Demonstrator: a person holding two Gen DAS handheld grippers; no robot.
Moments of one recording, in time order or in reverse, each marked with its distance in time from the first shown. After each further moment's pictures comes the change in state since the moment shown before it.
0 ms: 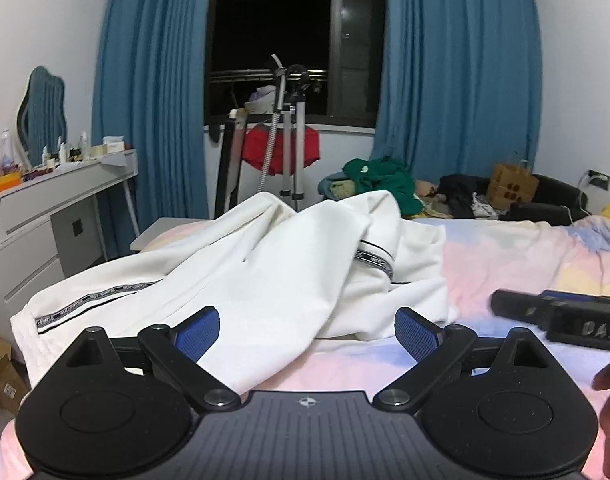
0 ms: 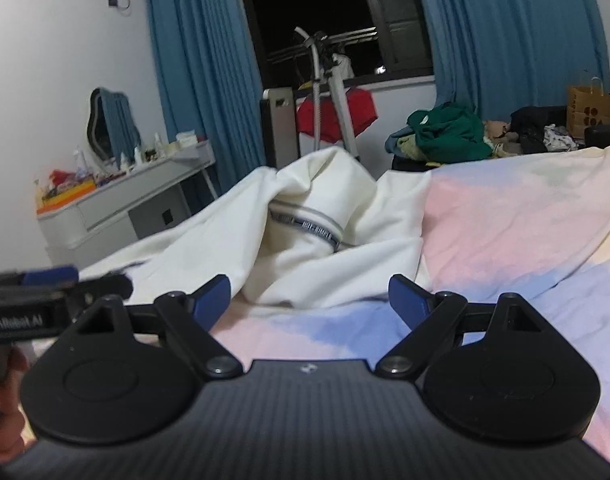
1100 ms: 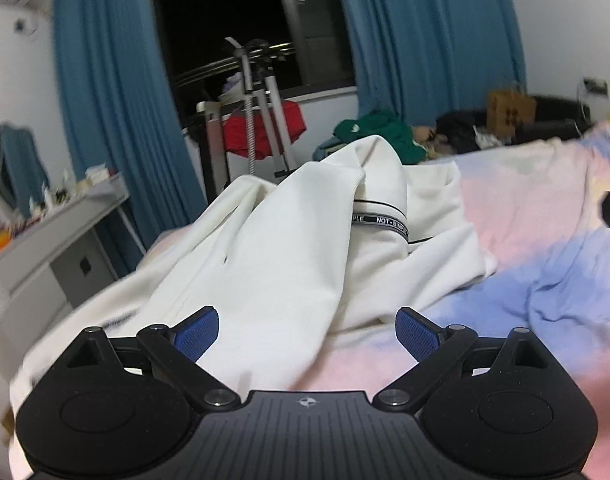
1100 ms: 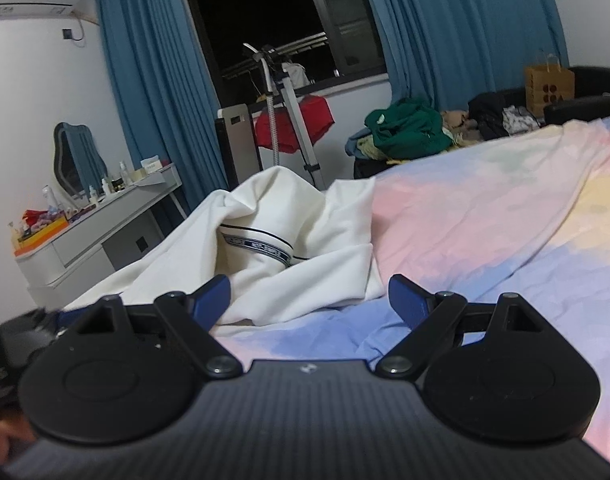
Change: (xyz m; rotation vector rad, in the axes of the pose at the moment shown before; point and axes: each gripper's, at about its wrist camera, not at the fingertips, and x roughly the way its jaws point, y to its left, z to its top) left arm 0.079 -0.004 0.006 0.282 0.067 0.047; right arm -0.015 -0.034 0.009 0.133 0.002 -0.075
